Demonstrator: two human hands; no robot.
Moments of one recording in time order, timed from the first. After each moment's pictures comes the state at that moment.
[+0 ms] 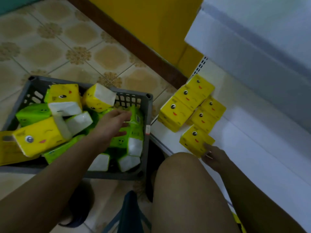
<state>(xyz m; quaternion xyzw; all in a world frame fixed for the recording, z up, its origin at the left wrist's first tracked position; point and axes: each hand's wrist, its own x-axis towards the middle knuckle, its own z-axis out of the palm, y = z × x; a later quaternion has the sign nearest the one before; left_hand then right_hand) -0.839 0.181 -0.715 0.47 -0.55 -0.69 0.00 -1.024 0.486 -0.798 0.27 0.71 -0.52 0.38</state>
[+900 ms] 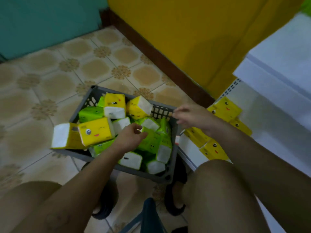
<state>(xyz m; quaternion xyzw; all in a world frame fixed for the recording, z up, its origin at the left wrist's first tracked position) -0.755 0.162 -0.695 0.50 -0.69 -0.53 0.01 -0.944 0.265 -0.612 -0.28 0.80 -0.30 0.44</state>
